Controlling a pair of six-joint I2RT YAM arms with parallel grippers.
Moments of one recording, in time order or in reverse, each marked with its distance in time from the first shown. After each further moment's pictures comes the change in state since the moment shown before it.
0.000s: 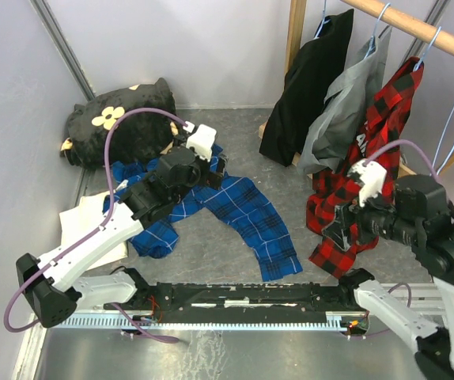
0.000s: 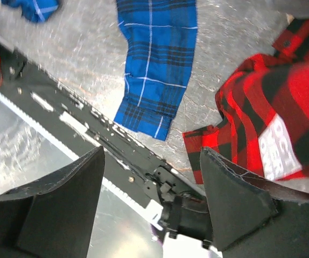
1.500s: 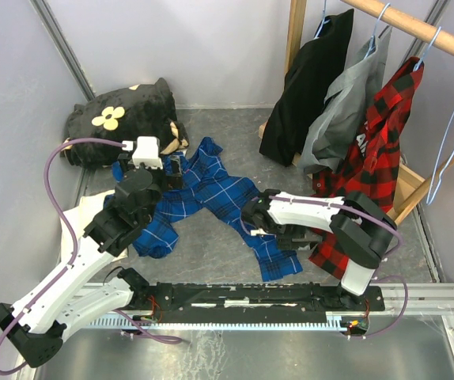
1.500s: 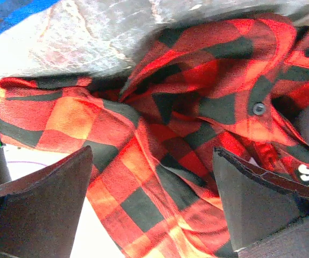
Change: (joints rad) left arm 0.119 -0.334 -0.210 0.015 -0.264 -0.089; right arm 0.592 1.010 -0.359 0.114 0.900 -0.392
